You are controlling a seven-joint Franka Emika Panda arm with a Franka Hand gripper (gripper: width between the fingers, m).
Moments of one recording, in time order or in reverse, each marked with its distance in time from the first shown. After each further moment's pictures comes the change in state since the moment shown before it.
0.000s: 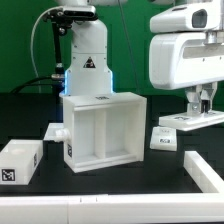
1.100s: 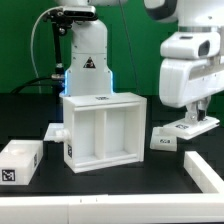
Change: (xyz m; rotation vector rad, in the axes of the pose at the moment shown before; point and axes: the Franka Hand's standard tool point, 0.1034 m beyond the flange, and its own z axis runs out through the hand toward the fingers) arm -0.053 -0.074 0.036 0.062 -0.114 -0.089
